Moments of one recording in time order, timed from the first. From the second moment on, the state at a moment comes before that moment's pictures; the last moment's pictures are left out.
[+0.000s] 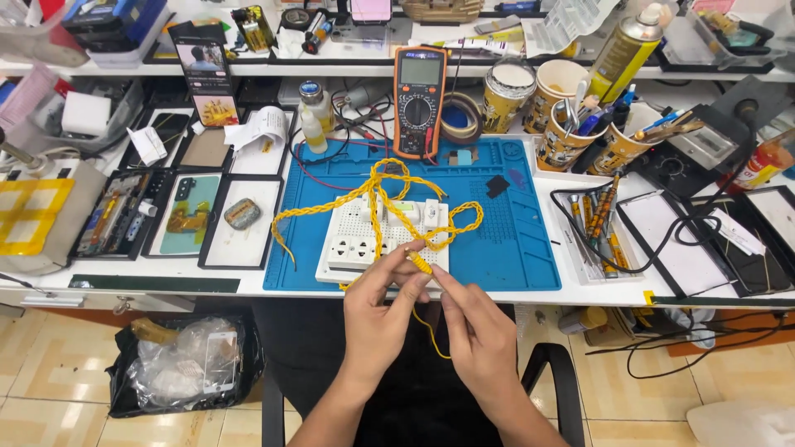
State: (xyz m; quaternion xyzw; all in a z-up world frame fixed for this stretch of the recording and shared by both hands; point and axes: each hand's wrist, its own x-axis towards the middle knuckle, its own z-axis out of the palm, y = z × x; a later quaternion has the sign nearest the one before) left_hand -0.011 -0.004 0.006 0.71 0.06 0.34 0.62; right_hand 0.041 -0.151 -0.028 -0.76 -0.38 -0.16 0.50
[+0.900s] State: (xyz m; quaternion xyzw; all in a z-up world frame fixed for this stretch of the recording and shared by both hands) left_hand -0.013 0.025 0.025 0.68 -0.04 0.26 0.68; right_hand 0.063 -0.159 -0.030 -0.50 -0.19 0.38 0.76
